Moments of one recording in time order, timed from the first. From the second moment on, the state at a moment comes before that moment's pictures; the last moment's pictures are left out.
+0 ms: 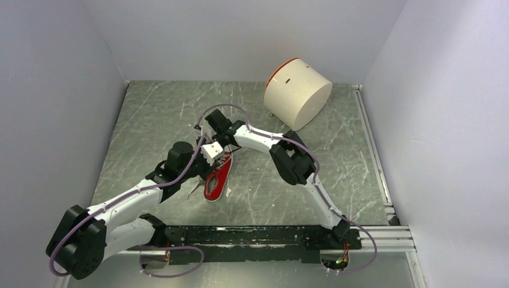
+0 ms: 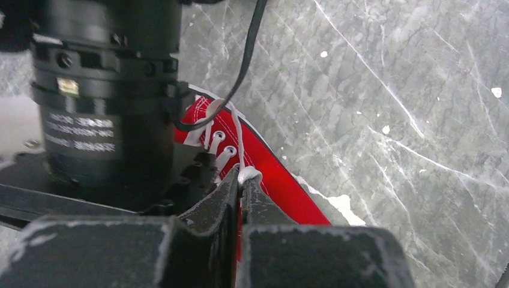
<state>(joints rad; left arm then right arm) -0.56 1.05 0.43 0.15 0.29 0.25 0.84 2.38 1.88 -0.39 -0.86 0.65</state>
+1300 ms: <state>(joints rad) -0.57 1.14 0.49 0.10 0.37 0.20 0.58 1.59 1.19 -0.40 -0.40 0.52</state>
